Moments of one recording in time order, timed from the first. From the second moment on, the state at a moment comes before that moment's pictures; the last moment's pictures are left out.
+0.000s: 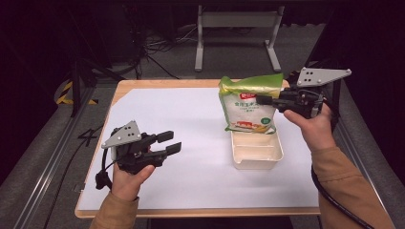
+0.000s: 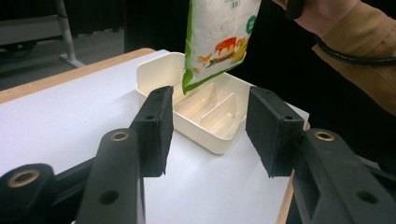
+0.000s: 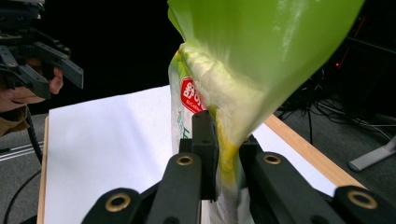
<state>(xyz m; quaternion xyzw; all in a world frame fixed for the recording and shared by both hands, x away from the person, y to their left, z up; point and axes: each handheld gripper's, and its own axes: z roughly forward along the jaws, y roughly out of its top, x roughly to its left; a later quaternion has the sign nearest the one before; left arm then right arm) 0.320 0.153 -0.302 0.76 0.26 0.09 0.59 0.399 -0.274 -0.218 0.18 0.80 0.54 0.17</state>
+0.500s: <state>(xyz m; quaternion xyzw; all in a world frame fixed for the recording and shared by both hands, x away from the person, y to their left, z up) 0.322 0.153 -0.304 0.76 0.26 0.08 0.59 0.406 -0.280 -0.230 0.20 0.82 0.51 0.17</state>
